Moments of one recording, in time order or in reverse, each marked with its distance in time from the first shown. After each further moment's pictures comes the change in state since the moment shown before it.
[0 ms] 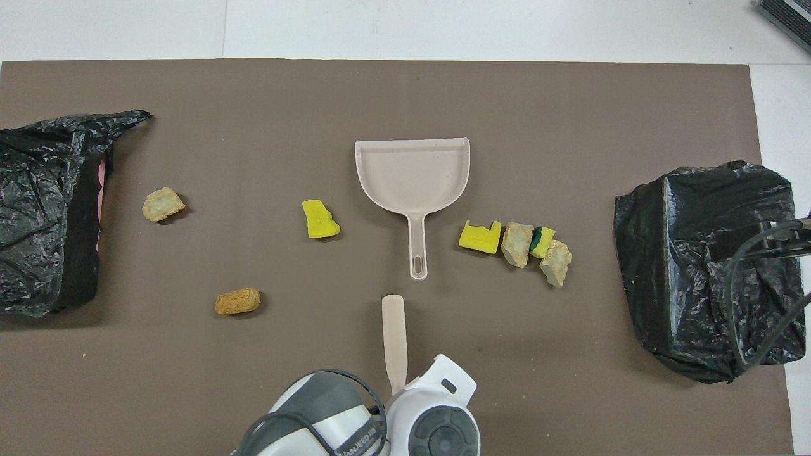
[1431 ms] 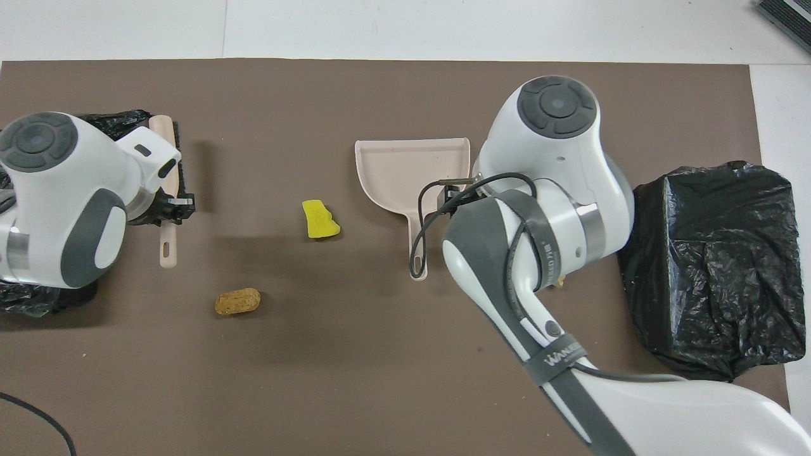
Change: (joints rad) left arm 0.924 0.192 0.009 0.255 0.194 0.061 0.777; right arm 0.363 0.470 0.064 0.085 0.096 0.389 0.474
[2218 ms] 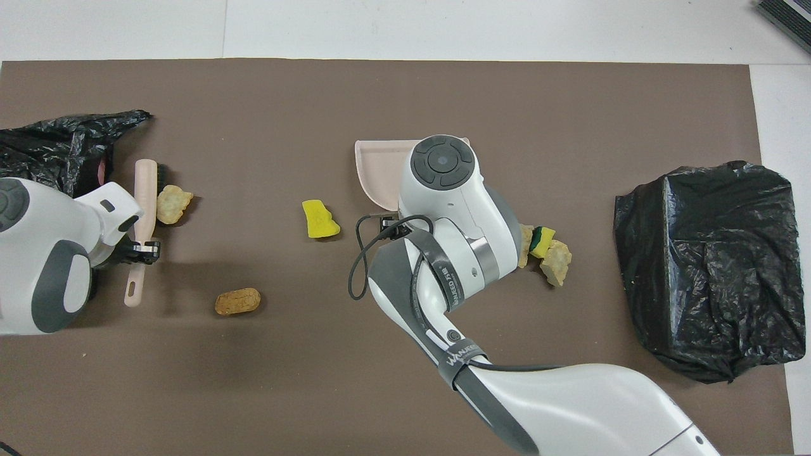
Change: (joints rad) left arm 0.118 -0.098 -0.035 -0.290 -0.002 0.166 0.205; right arm 0.108 0.117 0.004 -0.033 0.032 0.146 0.037
